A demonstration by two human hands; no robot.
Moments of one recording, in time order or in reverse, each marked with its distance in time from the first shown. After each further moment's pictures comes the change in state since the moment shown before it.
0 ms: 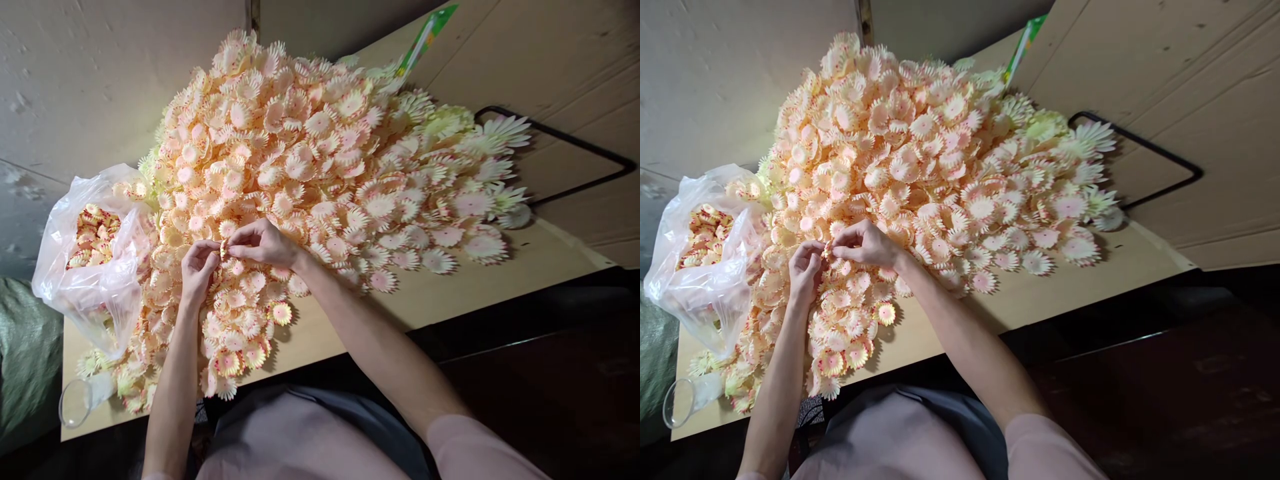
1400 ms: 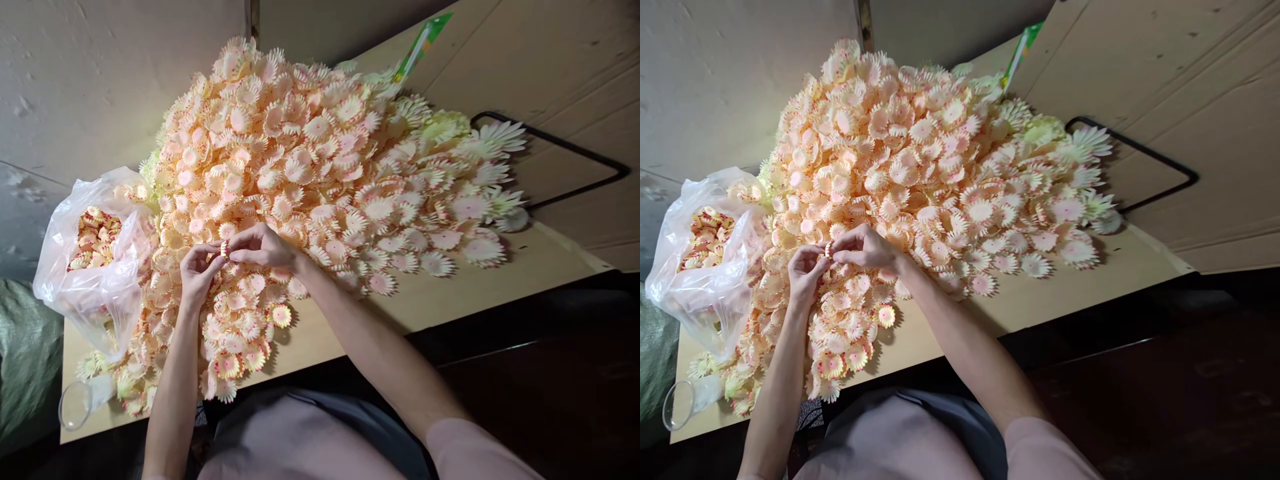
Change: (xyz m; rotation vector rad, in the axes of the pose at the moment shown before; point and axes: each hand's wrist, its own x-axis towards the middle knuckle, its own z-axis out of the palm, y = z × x) left_hand 0.000 0.000 0.002 -0.004 0.001 0.069; right_hand 0.000 -0.001 0.000 0.175 -0.068 0.046
